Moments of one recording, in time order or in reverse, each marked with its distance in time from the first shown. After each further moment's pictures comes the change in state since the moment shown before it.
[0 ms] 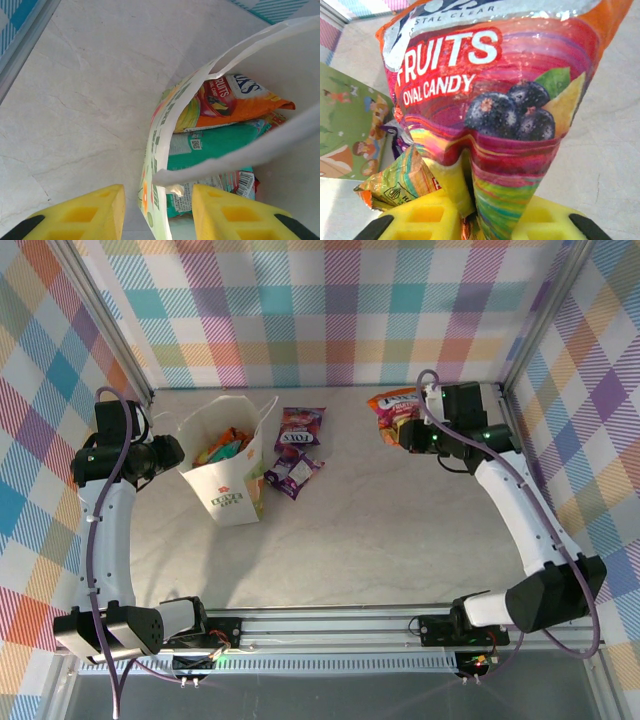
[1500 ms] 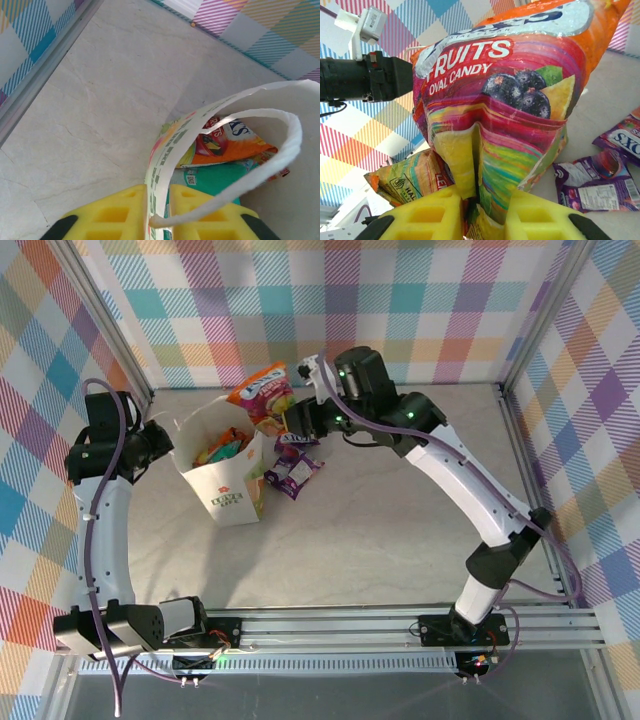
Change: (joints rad) left arm 0.022 0.017 0.055 0.070 -0.045 -0.039; right arm 0.517 0.377 0.661 -0.008 -0.069 0.031
